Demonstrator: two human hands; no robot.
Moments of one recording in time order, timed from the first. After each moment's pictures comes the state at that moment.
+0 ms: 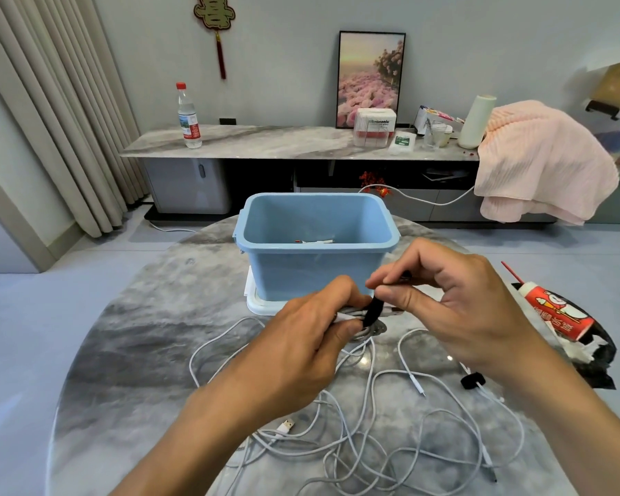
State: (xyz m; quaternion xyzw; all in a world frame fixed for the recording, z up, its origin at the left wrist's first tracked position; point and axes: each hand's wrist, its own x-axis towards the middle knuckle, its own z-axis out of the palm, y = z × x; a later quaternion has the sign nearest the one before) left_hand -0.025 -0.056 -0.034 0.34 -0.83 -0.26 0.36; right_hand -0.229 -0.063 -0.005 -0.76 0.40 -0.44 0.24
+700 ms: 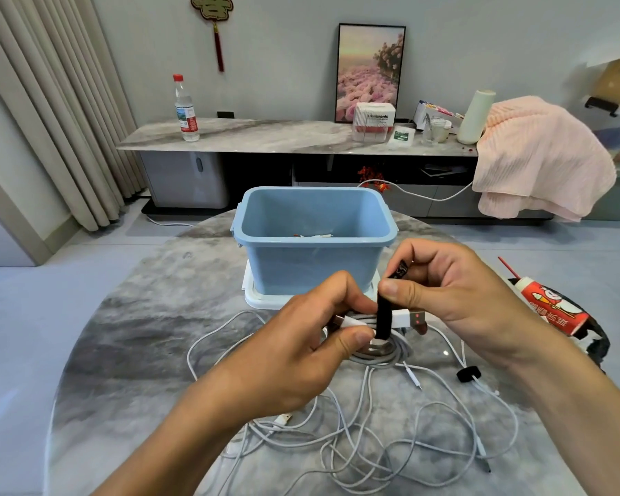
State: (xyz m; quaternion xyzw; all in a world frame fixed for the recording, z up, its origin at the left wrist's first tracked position) left_hand -0.022 -0.045 -0.026 0.29 -0.77 -0.43 0.36; right_hand -0.228 -0.064 0.002 -0.64 0.40 -0.41 0.51
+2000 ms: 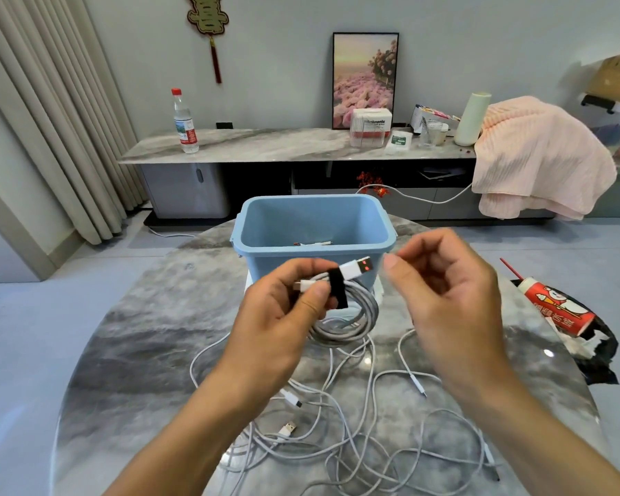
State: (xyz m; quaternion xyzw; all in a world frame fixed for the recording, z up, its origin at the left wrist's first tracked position) left_hand -0.026 -0.059 -0.027 0.36 -0.60 -0.47 0.54; right_hand -0.195 -0.050 -0.012 -0.55 0.49 -0.62 0.27
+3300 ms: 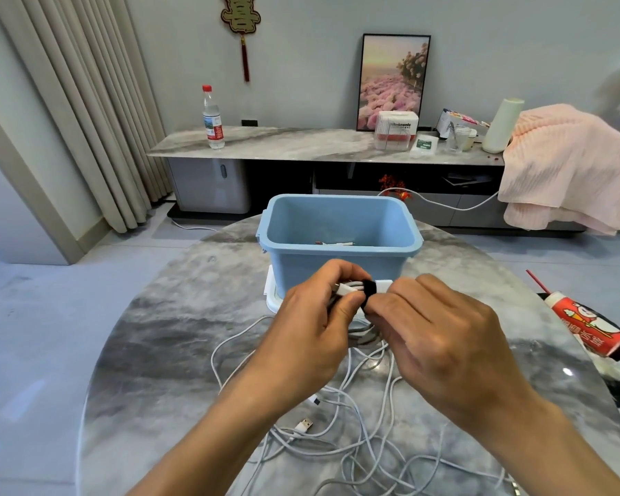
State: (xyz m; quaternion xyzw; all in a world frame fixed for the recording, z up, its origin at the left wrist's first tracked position) left_hand -0.024 -0.059 -0.030 0.42 -0.70 -0.34 0.47; right_hand -0.192 -0.045 -0.023 -0.83 0.39 -0.32 -0.24
